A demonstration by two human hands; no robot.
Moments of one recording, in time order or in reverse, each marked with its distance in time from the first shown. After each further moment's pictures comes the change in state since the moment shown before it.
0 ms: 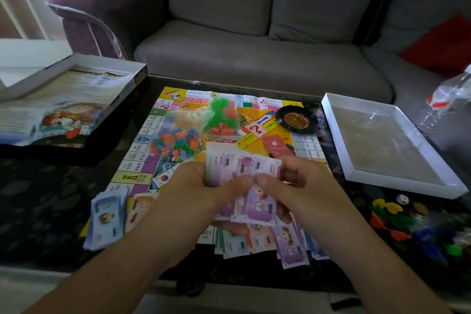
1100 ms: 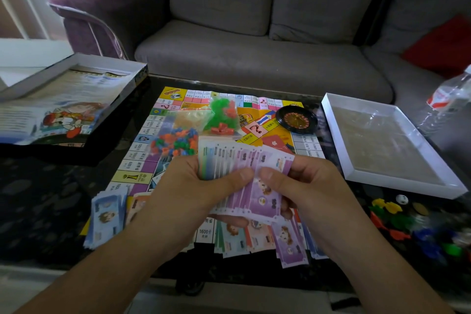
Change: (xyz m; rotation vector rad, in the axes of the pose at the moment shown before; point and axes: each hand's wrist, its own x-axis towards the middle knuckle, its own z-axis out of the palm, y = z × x) left_hand 0.002 0.000 -0.004 -0.022 0.043 0.122; right_hand 0.001 0.006 -0.001 0.151 0.046 -0.037
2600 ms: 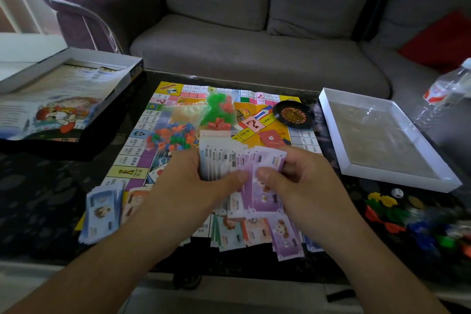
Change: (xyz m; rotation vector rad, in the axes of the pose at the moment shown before) left_hand -0.003 0.002 0.002 0.334 0.044 0.043; right_hand -0.003 -0.004 0.004 -0.301 0.009 -0.026
